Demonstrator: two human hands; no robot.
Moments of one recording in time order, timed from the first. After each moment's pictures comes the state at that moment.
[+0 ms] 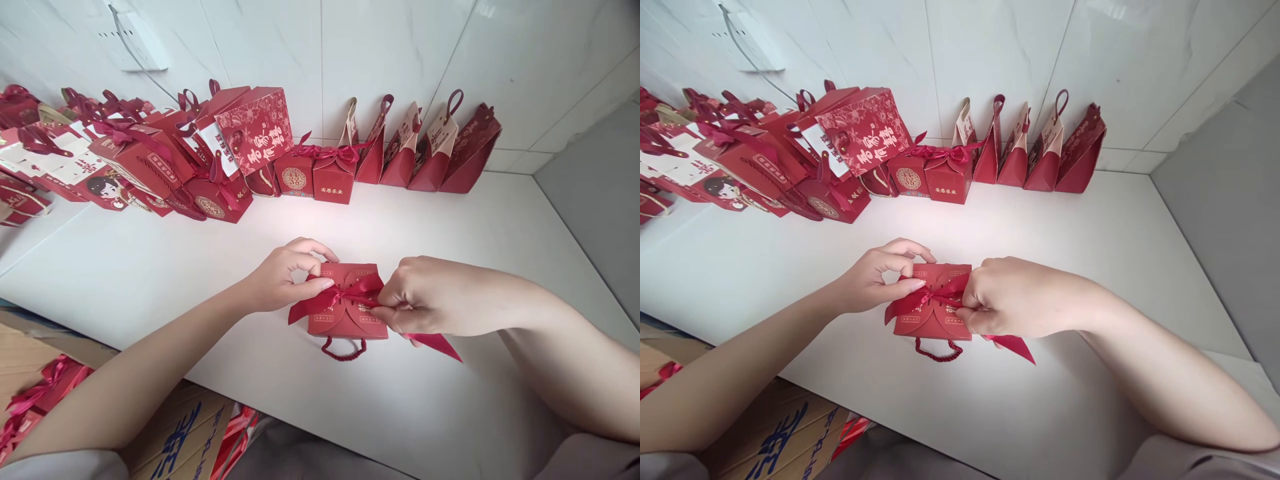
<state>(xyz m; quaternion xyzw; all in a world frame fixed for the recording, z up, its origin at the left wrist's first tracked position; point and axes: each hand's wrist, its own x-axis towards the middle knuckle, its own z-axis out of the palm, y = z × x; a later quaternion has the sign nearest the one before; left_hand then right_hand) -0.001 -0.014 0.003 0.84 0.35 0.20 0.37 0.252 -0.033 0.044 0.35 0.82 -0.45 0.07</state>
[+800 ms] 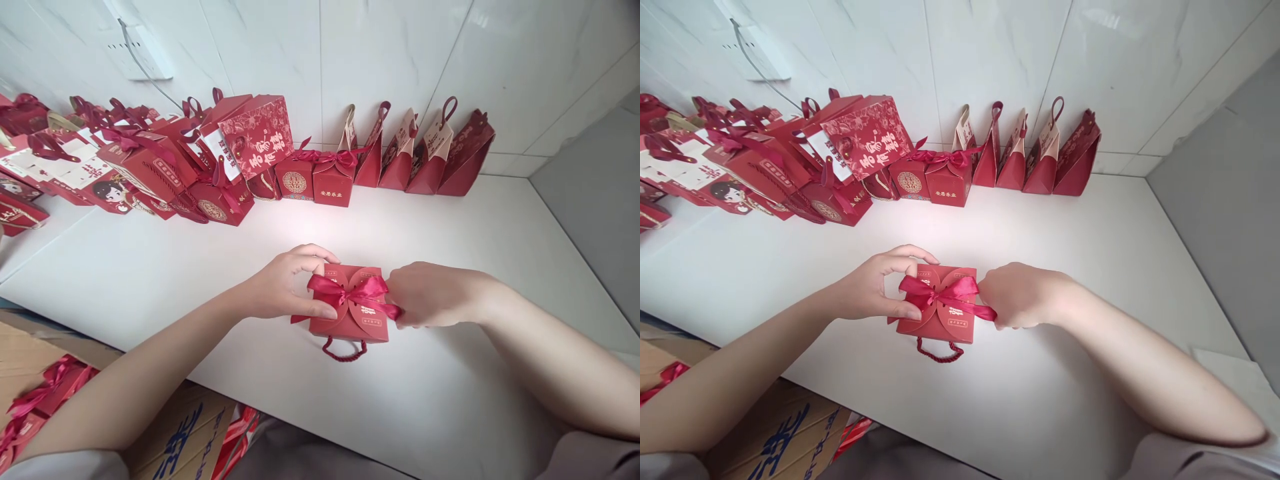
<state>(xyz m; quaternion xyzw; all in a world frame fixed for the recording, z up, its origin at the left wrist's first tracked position) -0.003 -0.016 0.013 0.81 0.37 0.14 0.44 0.257 -0.025 0.016 0.40 0.81 -0.36 0.21</state>
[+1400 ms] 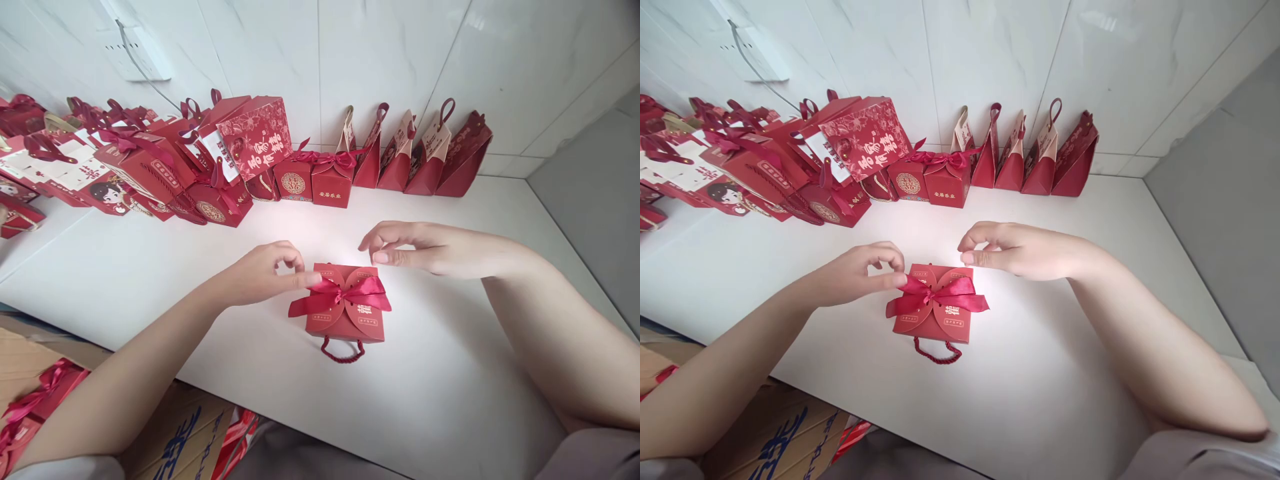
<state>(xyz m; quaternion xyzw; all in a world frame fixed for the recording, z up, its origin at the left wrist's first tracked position) -0.019 -0.007 0.028 0.80 0.48 0.08 0.35 0.281 0.002 0.042 0.41 0.79 -0.46 -0.08</state>
